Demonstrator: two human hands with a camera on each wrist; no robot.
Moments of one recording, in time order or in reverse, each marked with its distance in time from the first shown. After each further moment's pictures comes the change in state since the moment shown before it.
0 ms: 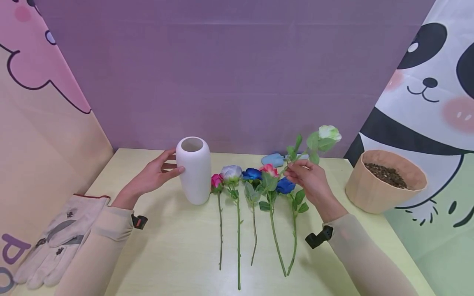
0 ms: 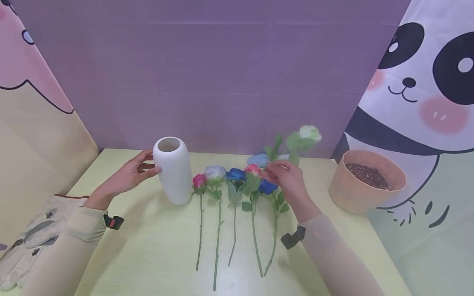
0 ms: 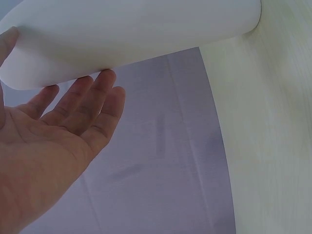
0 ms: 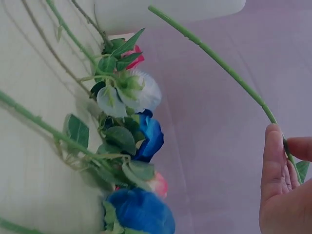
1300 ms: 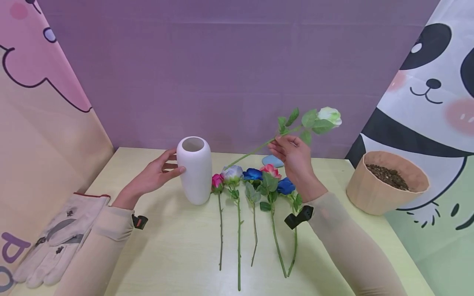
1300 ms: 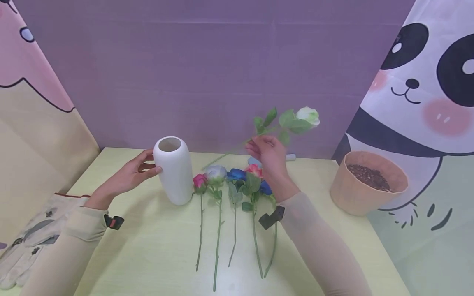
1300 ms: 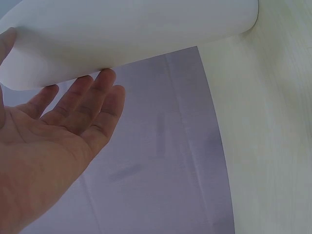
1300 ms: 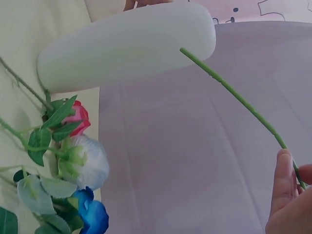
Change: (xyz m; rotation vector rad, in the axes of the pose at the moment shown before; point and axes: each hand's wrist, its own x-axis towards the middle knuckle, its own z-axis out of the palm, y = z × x) left_hand 0.000 -0.002 0.001 0.009 -0.004 0.002; right_hand 0.024 -0.049 0.069 0.257 0.094 -0.109
